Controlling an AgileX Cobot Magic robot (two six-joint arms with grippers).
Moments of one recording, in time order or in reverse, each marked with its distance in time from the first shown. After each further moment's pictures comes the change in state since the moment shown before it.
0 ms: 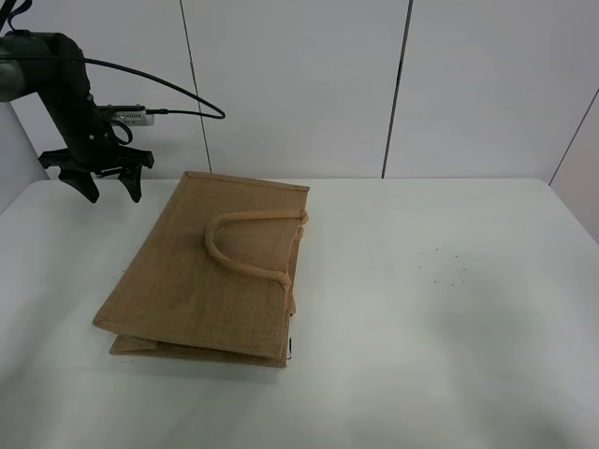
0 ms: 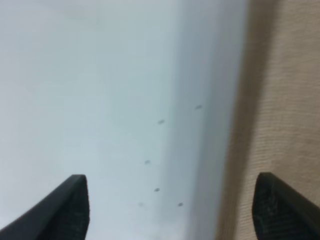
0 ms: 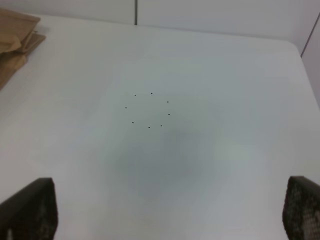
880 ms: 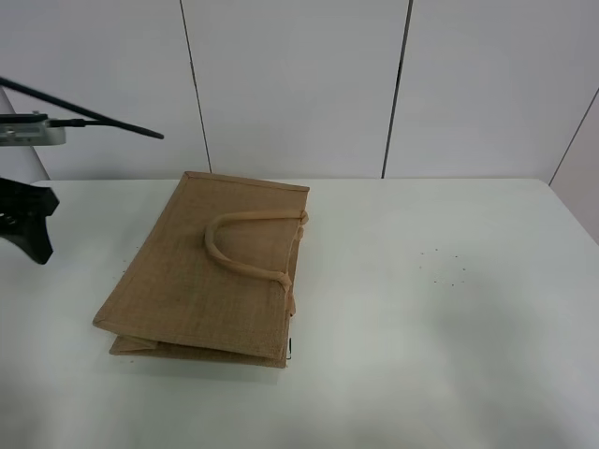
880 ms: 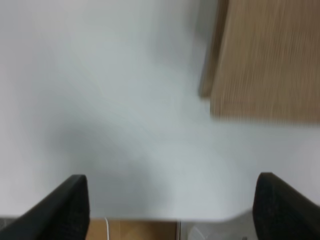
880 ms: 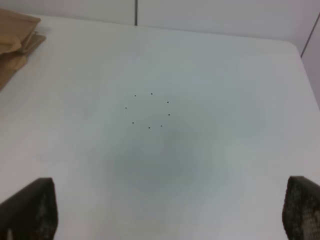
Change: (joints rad) left arm 0.000 -0.854 0.869 -0.012 0.010 0.000; right arm 0.000 -0.001 0.000 0.001 0.000 0.000
